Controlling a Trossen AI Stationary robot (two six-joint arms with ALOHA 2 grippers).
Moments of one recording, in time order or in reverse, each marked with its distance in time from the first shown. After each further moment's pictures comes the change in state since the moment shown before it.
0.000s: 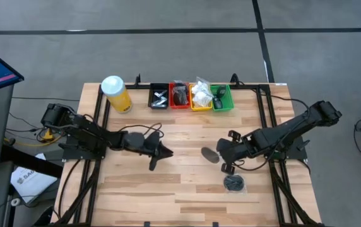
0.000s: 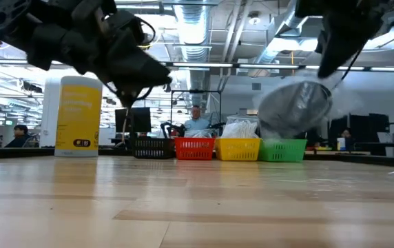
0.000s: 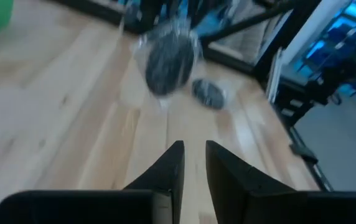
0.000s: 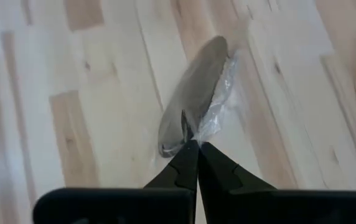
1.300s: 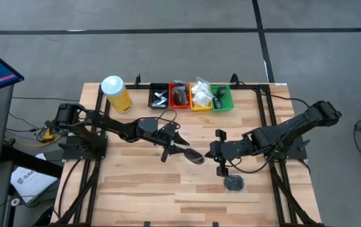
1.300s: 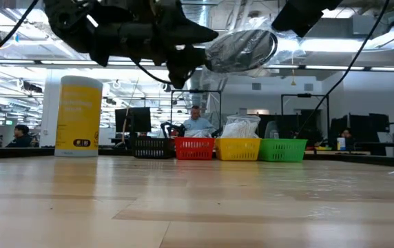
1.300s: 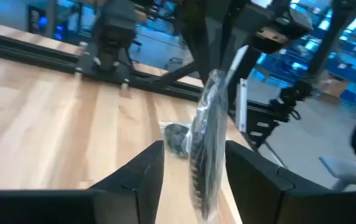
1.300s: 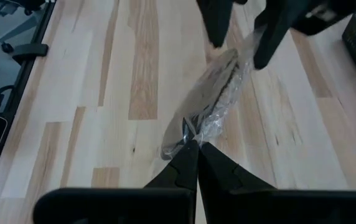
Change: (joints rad) left arm 0.163 0.162 0.273 0.022 0.328 0.096; right arm -0.011 0.002 0.038 0.325 0.016 -0.313
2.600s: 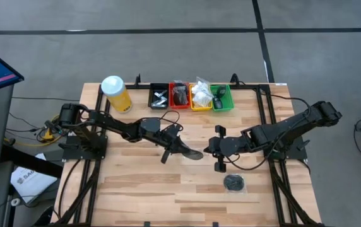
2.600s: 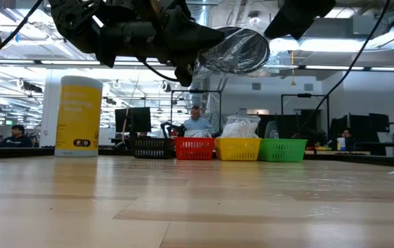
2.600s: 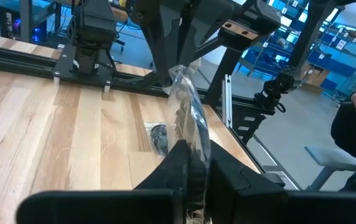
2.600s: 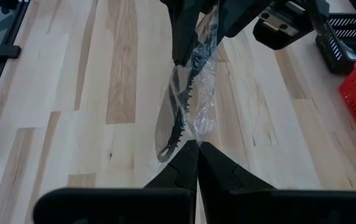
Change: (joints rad) left arm -0.002 0.034 0.036 0.003 0.081 0.034; right arm -0.046 0.000 0.000 -0.003 0.026 -0.035
